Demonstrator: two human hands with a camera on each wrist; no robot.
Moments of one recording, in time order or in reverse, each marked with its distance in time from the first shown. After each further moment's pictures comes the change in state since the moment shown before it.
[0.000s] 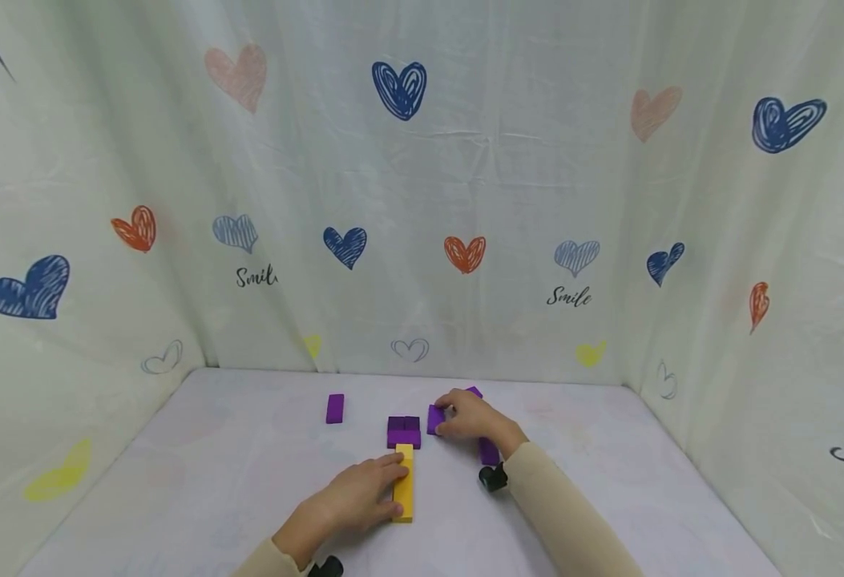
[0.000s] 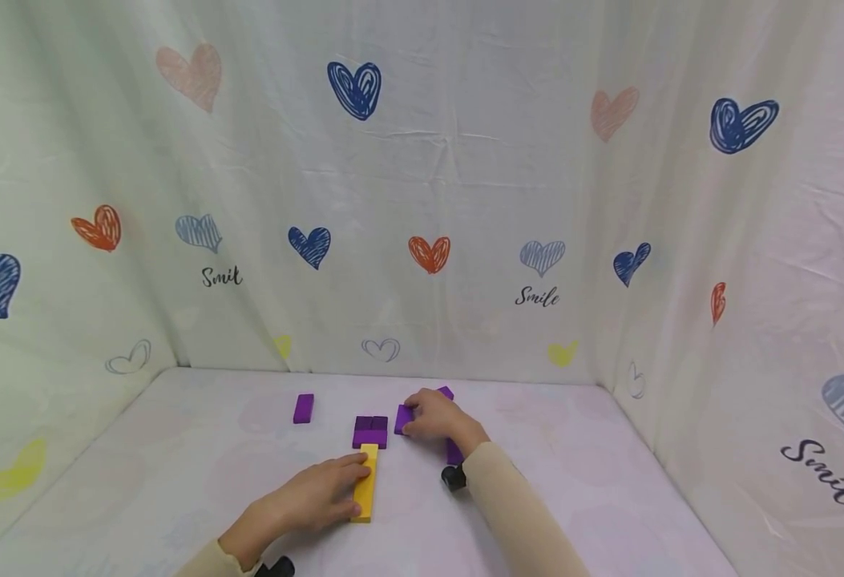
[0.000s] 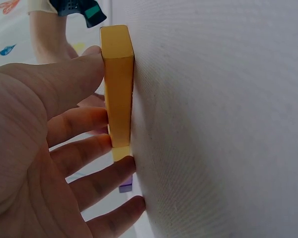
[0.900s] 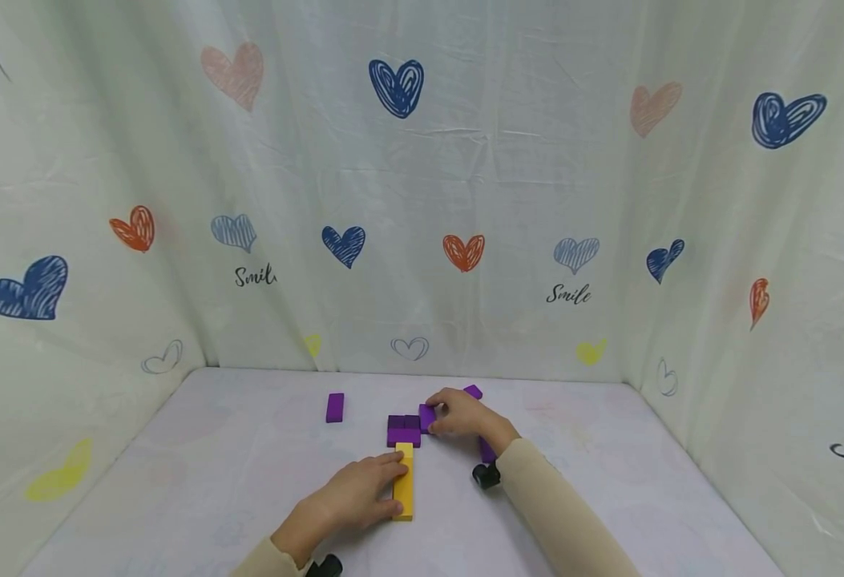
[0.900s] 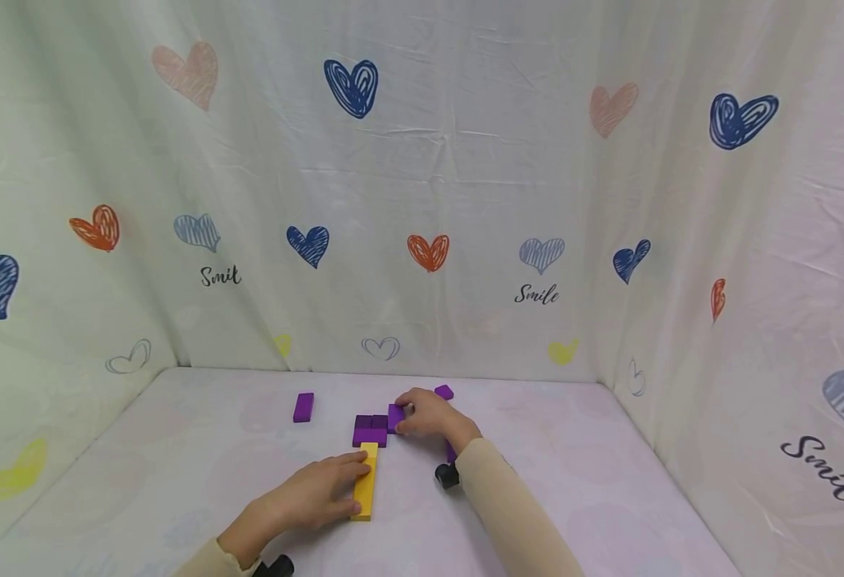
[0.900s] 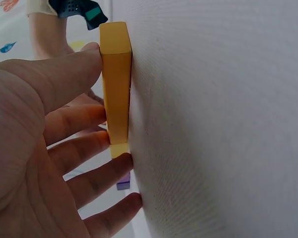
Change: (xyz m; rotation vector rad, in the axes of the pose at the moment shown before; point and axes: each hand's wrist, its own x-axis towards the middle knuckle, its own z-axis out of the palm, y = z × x) left_hand -0.001 0.000 0.000 0.018 0.015 0.023; right_hand 0.006 -0.012 0.005 0.015 -0.012 -0.027
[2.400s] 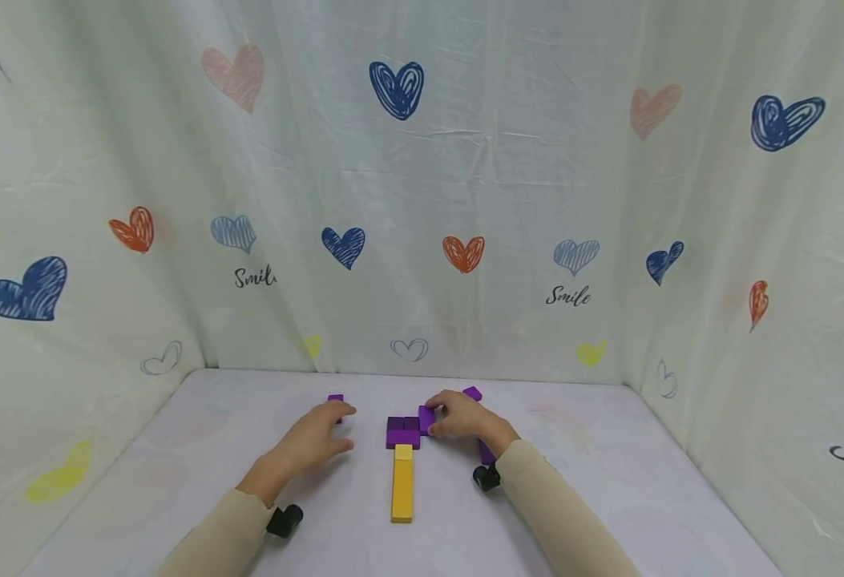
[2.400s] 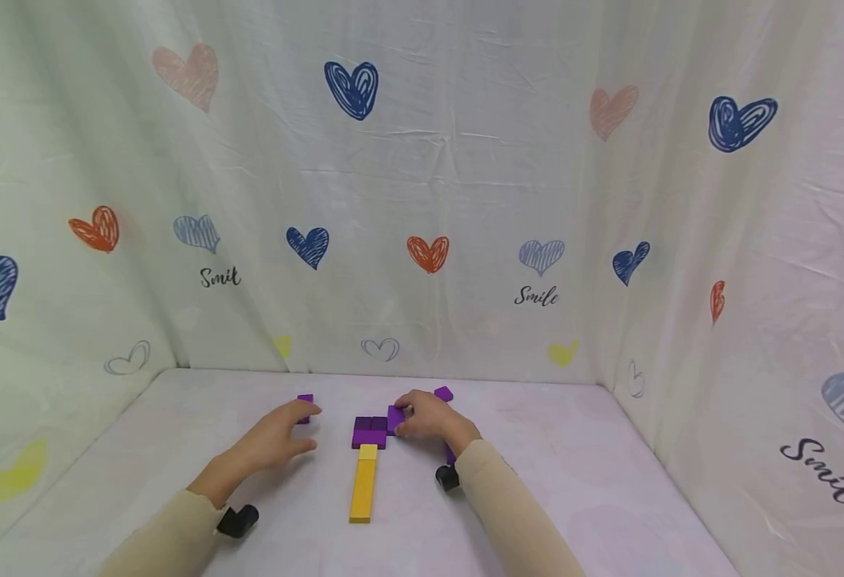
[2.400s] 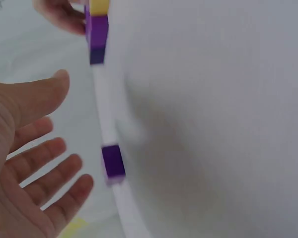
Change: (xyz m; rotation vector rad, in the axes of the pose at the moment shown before) left_hand 0.010 -0.077 -0.041 -0.117 0.335 -0.116; right_hand 0.000 -0.001 0.001 0.034 -0.010 0.058
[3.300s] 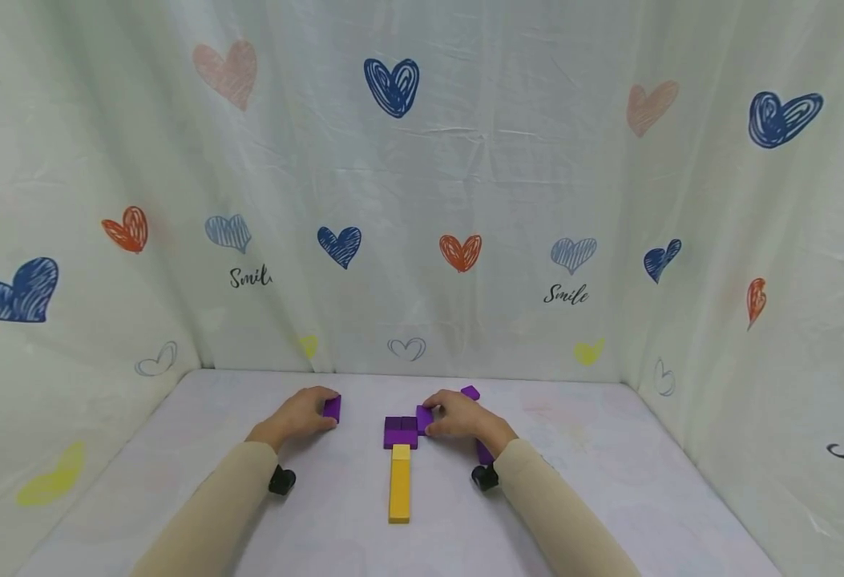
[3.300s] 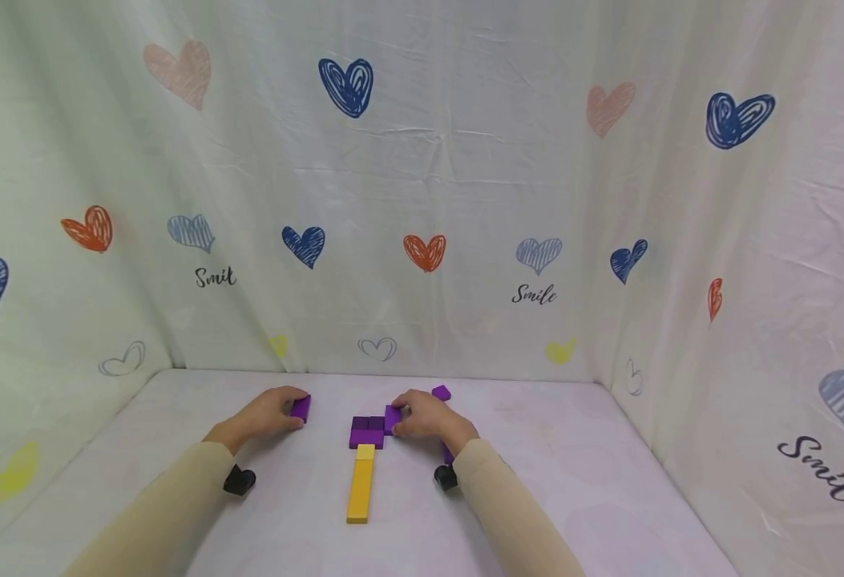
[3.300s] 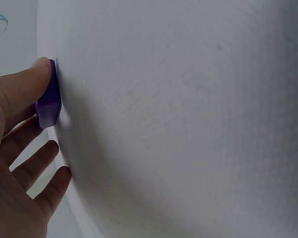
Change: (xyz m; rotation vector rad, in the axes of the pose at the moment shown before) left_hand 0.045 -0.057 -0.008 -0.012 -0.074 0.008; right_hand 0.000 -0.001 0.000 -0.042 -0.005 -0.001
